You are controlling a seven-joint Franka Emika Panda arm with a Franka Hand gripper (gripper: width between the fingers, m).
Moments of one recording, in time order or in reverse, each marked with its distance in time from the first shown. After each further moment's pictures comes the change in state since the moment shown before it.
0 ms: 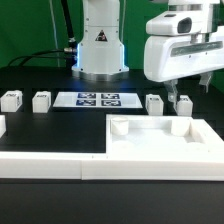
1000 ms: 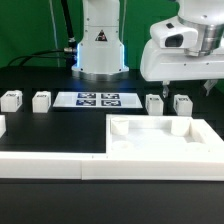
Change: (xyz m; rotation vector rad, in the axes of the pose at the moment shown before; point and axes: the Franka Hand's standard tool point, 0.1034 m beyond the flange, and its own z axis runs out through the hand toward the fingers) arm -0.040 -0.029 0.016 0.066 -0.396 0.417
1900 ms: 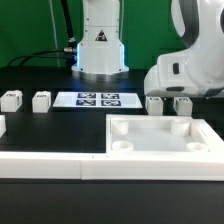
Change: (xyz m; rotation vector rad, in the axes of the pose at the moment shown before) arm -0.013 -0.004 0.031 0.038 -0.549 0.073
